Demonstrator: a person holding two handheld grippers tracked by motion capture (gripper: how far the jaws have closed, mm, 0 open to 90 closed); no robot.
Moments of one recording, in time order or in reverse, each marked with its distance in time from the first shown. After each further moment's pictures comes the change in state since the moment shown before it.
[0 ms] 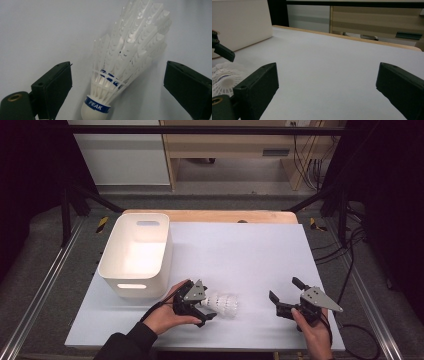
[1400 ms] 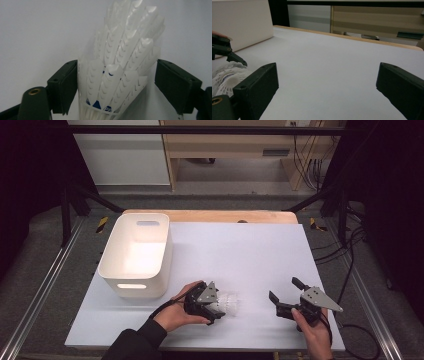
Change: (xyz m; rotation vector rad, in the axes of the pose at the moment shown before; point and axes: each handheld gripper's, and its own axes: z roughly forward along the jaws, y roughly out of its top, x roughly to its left) left arm -0.007 0.015 0.025 0.033 -0.027 0.107; right arm 0.000 0.000 0.000 0.003 0.007 0.004
